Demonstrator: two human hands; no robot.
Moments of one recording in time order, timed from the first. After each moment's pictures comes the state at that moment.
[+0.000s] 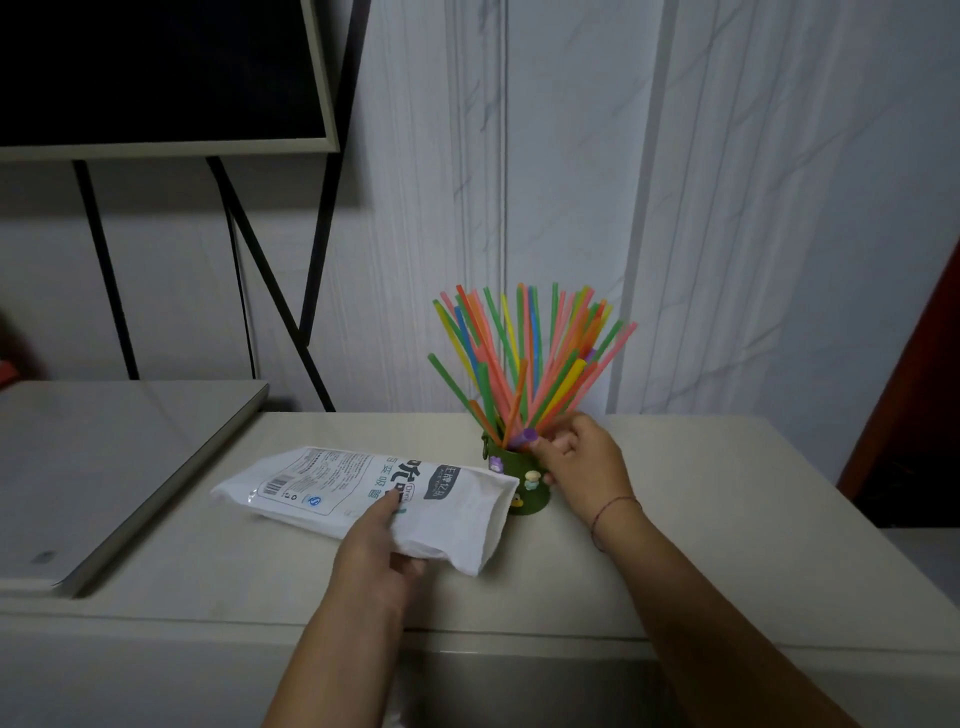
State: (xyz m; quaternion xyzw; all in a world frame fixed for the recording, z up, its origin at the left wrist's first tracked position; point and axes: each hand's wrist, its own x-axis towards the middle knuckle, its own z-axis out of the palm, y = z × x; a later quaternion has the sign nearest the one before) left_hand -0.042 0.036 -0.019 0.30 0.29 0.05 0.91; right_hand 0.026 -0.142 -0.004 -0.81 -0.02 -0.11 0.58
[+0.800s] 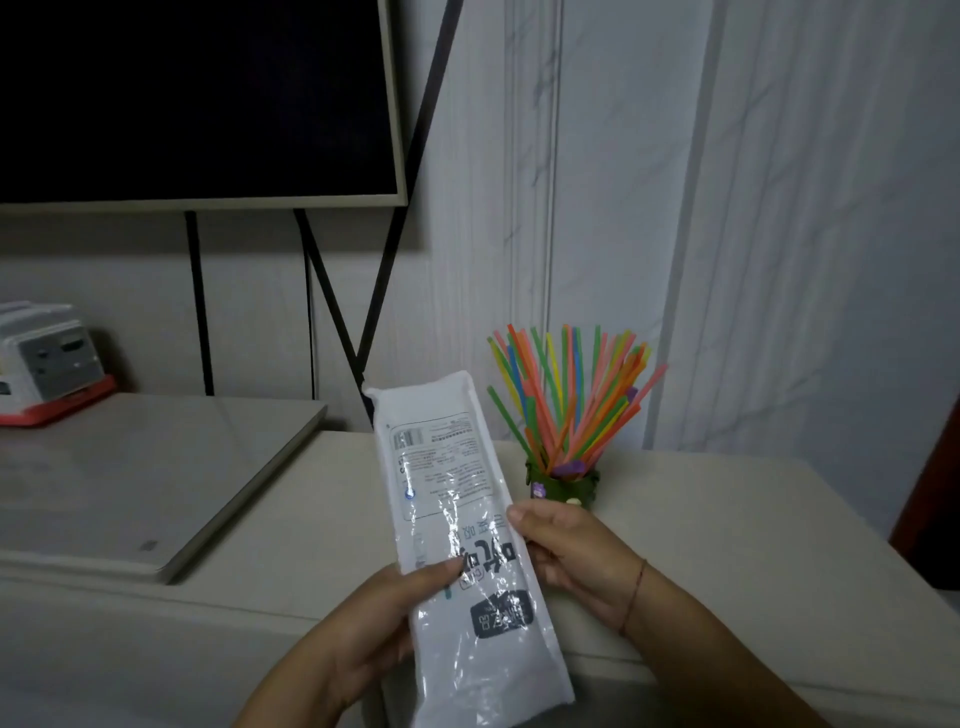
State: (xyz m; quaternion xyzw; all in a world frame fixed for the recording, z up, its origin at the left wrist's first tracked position) left_hand -0.115 0.078 -0.008 0.56 0.06 -0.14 0.81; right_hand -0.040 -0.106 0.004 -0.63 -0.14 0.24 0.73
